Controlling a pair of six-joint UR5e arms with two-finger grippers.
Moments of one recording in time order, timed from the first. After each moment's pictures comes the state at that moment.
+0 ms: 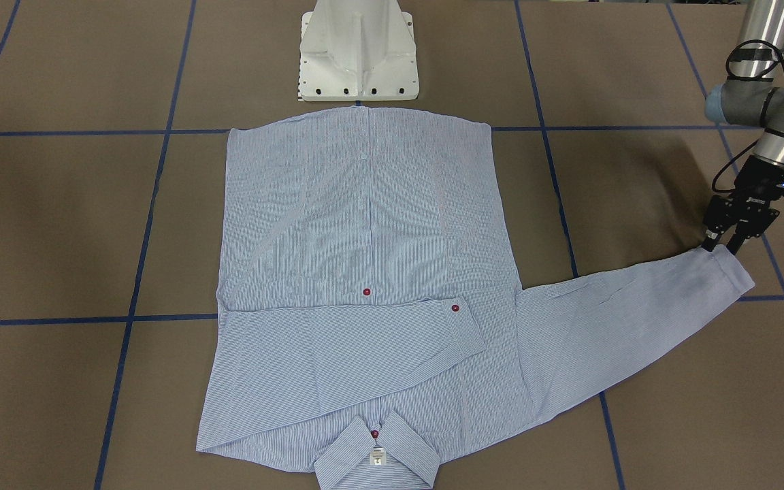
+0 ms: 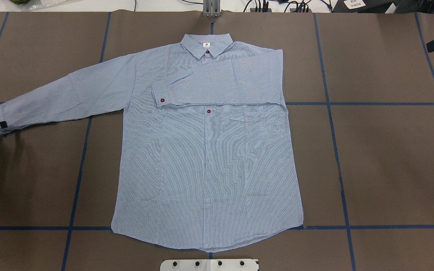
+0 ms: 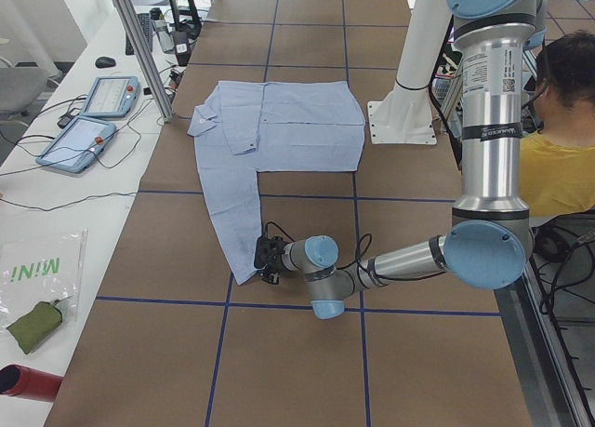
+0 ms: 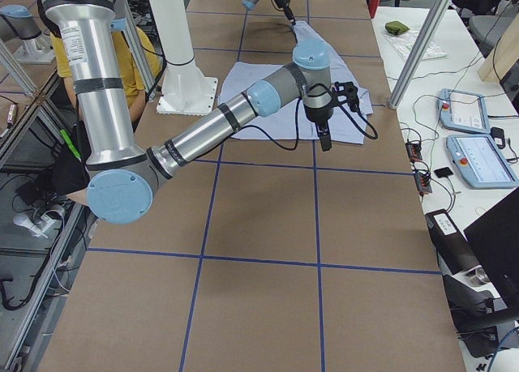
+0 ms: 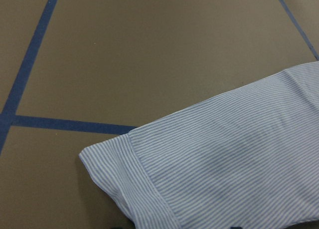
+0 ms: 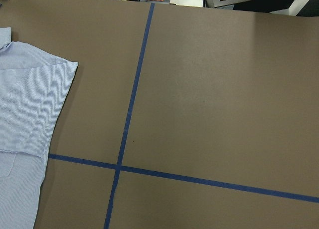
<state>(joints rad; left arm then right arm) -0.91 -1.50 -1.16 -3.25 -1.77 -1.13 1.35 -1.39 2.00 -1.59 2.29 0.42</state>
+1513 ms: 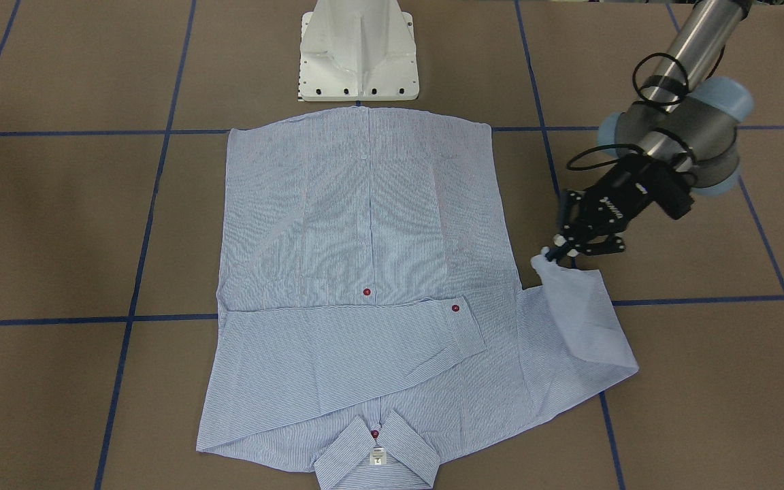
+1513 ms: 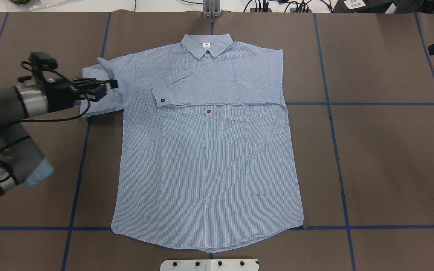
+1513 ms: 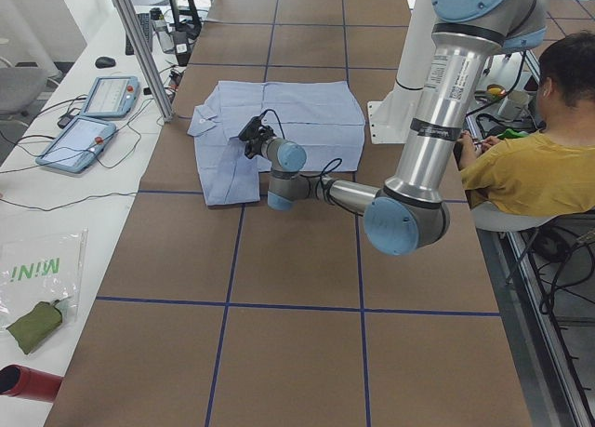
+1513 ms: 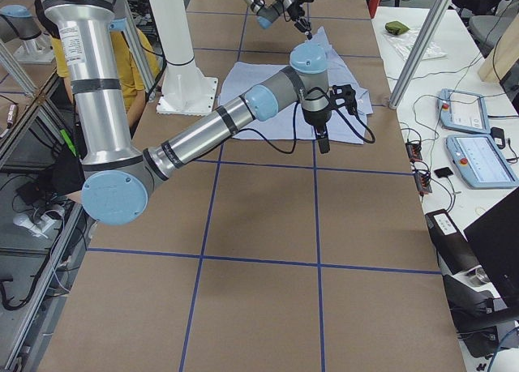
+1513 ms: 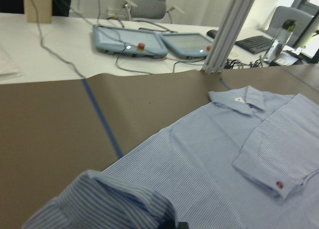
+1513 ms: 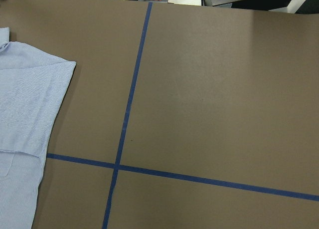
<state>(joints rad) -0.75 -1.94 -1.33 -3.22 -1.78 -0.96 1.35 -1.41 2.00 -1.56 2.29 0.44</state>
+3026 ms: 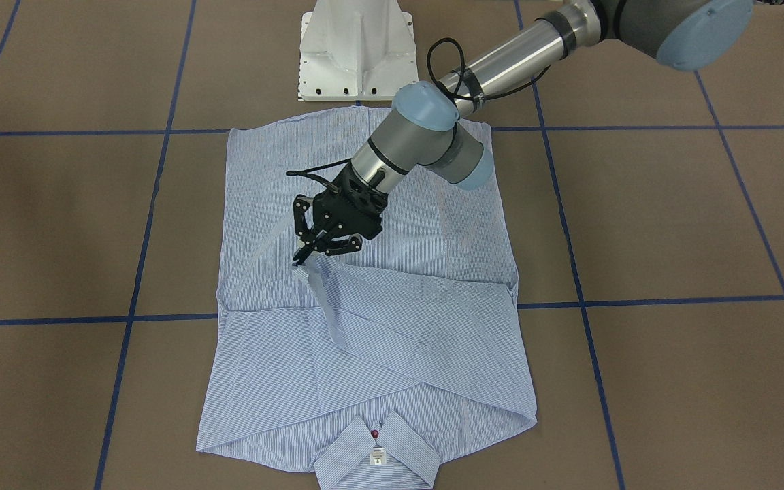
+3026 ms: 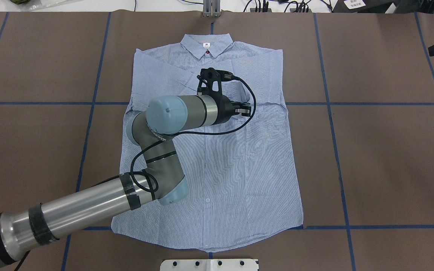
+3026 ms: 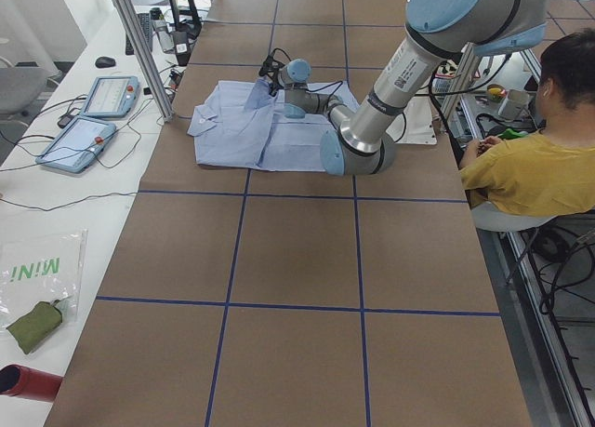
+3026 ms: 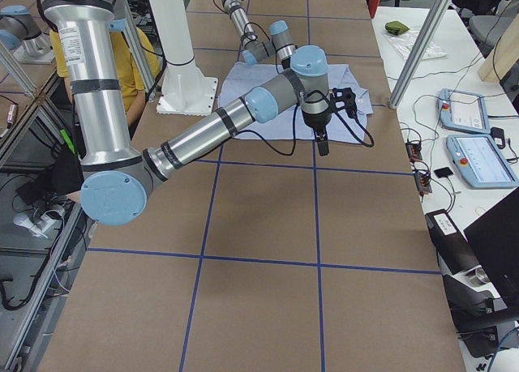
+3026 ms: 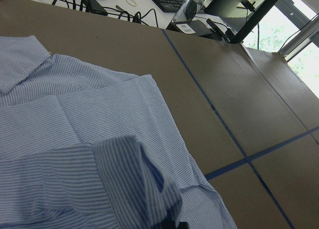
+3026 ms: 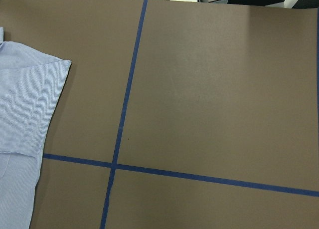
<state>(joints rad) -0.48 -2.47 -1.14 -2.66 -1.62 -1.08 1.35 -1.42 1.99 -1.56 2.29 0.45</state>
